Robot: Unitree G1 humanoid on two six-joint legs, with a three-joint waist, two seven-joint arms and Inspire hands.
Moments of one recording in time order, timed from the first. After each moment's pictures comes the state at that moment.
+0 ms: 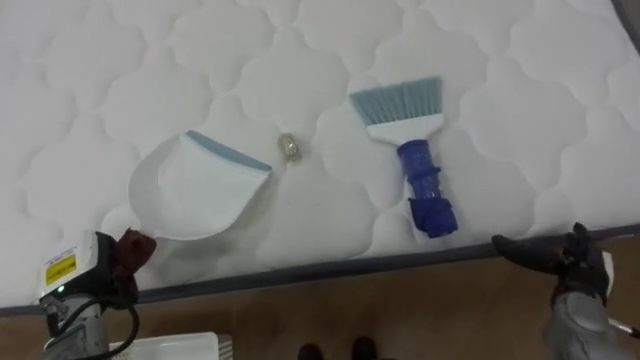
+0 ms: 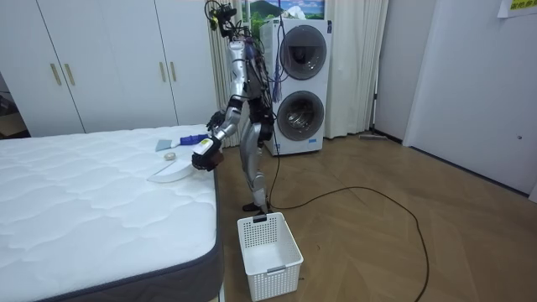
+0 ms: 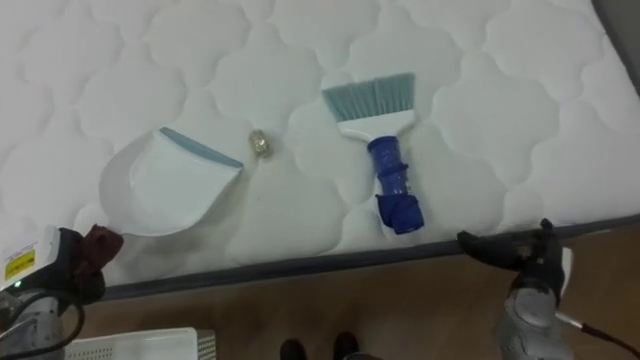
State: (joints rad) left arm -0.25 0.47 -0.23 1.20 0.60 -0.09 0.59; right arm -0.19 -0.39 0.06 0.89 0.49 -0.18 -0.41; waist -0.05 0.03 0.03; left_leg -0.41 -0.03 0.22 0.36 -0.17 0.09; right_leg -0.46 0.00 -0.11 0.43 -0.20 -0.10
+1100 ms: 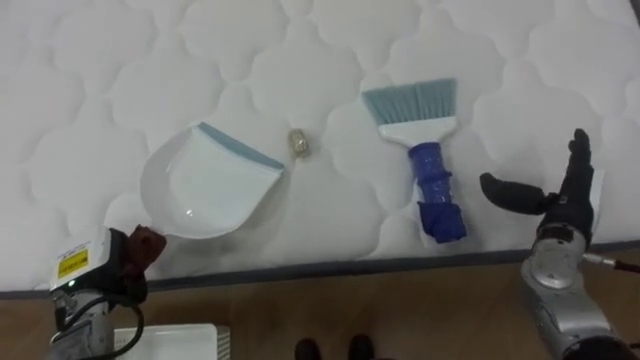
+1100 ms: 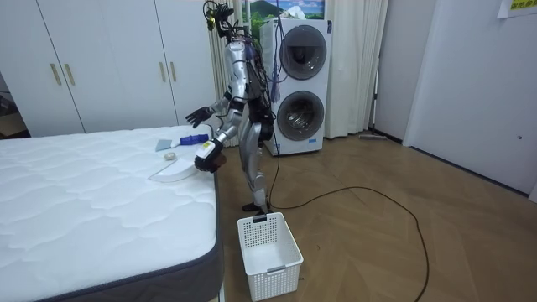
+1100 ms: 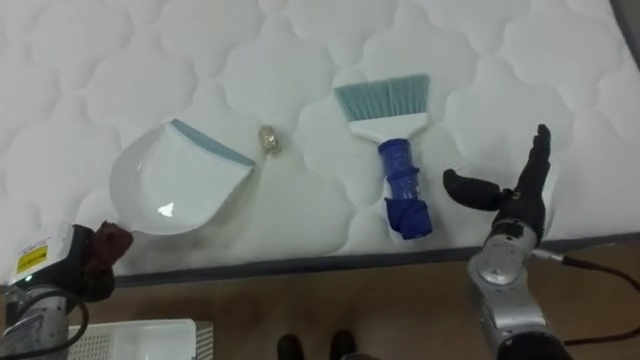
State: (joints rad) left arm -0.25 0.48 -0.30 1.12 0.58 -0.07 0.54; right arm -0.25 -0.38 0.22 0.74 0.27 -0.26 -0.58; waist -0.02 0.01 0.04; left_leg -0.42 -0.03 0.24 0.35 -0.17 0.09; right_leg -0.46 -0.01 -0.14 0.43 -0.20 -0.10
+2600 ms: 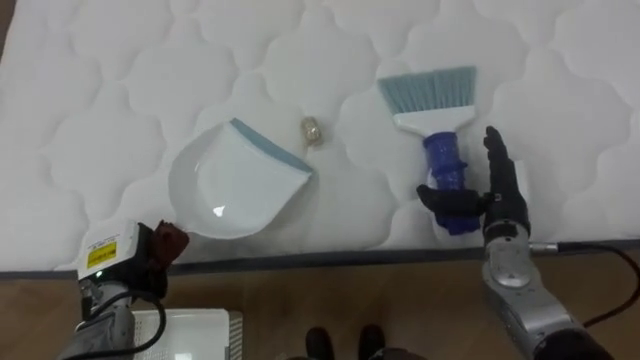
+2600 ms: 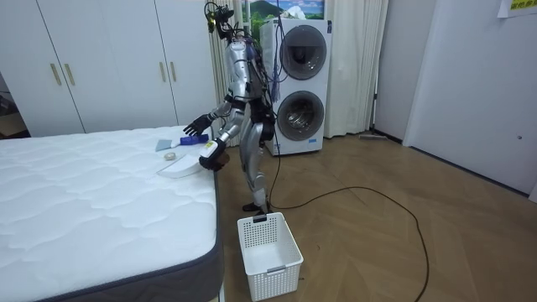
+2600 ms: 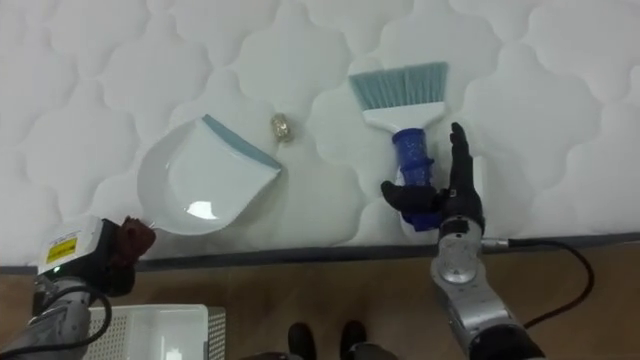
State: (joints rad) left arm -0.28 0.45 -0.42 1.14 0.55 -0.07 0.54; right arm -0.30 -0.34 0.37 0.79 0.26 -0.26 -0.46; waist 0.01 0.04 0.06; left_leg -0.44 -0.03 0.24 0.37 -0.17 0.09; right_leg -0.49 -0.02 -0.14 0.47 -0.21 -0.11
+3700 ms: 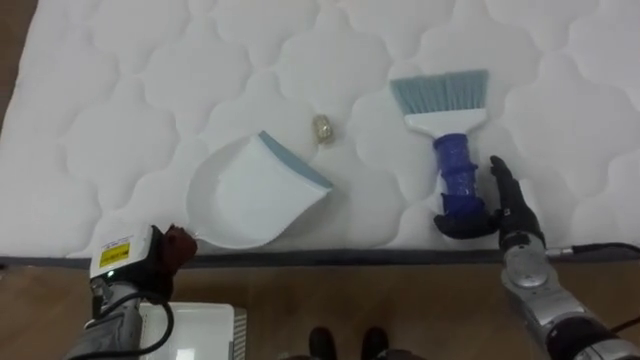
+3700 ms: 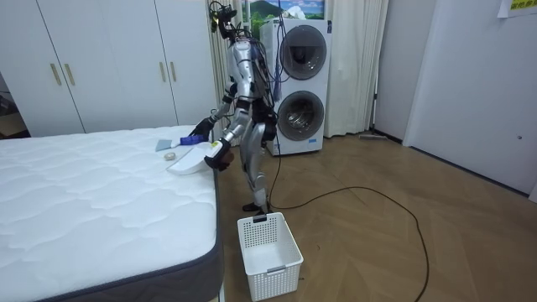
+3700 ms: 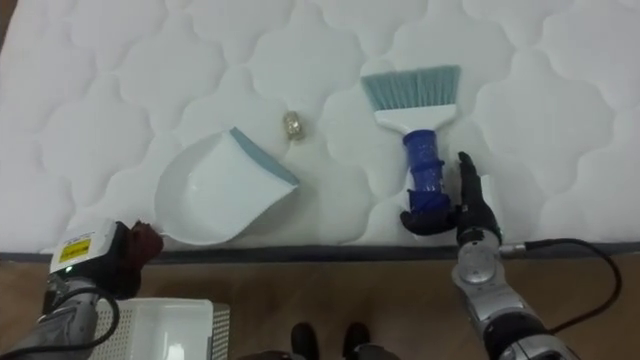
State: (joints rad) left arm -0.29 0.44 -0.45 1.14 0.59 -0.07 0.52; right arm -0.41 -0.37 0.40 1.10 0.22 -0.24 -0.35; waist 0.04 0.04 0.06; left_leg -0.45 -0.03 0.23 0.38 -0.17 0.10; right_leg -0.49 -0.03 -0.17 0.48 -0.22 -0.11
